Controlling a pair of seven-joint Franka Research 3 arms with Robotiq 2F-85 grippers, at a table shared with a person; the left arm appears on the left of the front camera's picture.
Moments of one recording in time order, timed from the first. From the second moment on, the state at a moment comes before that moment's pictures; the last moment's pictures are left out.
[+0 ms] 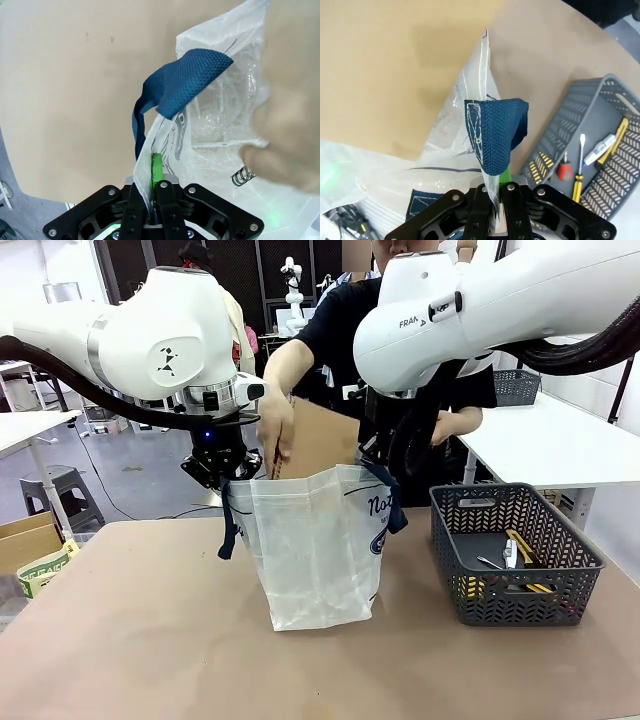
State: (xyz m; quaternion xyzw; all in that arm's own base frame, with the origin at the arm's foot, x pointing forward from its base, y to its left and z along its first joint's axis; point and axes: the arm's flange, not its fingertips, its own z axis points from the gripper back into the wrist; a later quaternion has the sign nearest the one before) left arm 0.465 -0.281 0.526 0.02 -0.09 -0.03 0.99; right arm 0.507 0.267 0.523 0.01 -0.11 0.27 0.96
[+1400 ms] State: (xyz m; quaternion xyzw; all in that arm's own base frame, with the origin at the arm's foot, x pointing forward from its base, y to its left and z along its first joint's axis) left arm 0.465 -0.281 0.526 0.02 -0.09 -0.03 0.99; right arm 0.507 0.268 0.524 0.01 -0.11 0.27 0.96
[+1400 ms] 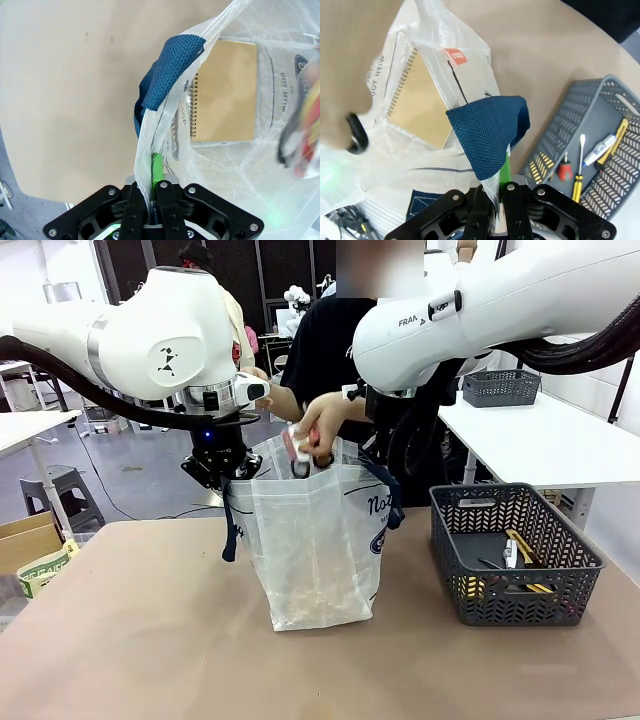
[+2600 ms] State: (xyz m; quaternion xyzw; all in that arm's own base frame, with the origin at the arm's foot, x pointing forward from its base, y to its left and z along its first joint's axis) left arm 0.465 -0.281 0.526 0.02 -0.09 -0.03 0.99; right arm 0.507 0.268 0.524 0.01 -0.11 0.27 0.96
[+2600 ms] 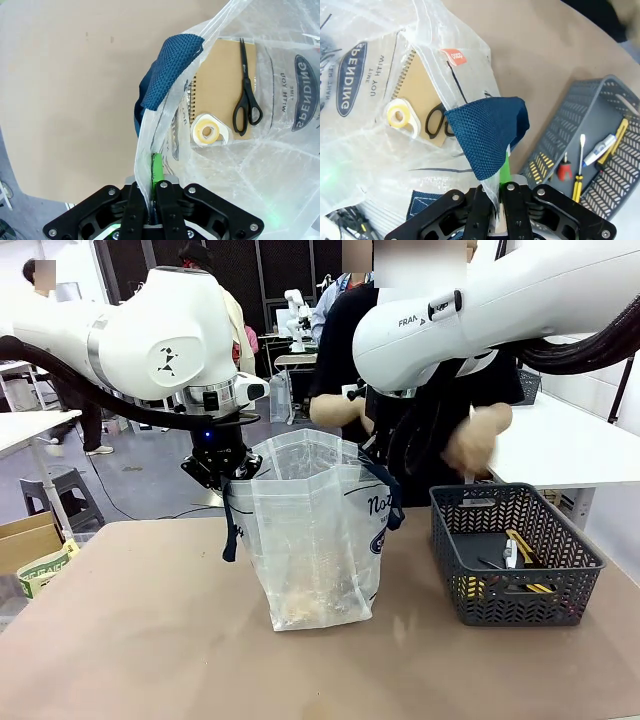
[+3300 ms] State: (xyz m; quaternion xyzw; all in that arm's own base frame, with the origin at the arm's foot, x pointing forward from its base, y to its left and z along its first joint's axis) left arm 0.465 -0.281 0.526 0.02 -0.09 -0.03 0.99; right arm 0.507 0.268 0.524 0.01 -0.11 0.27 0.96
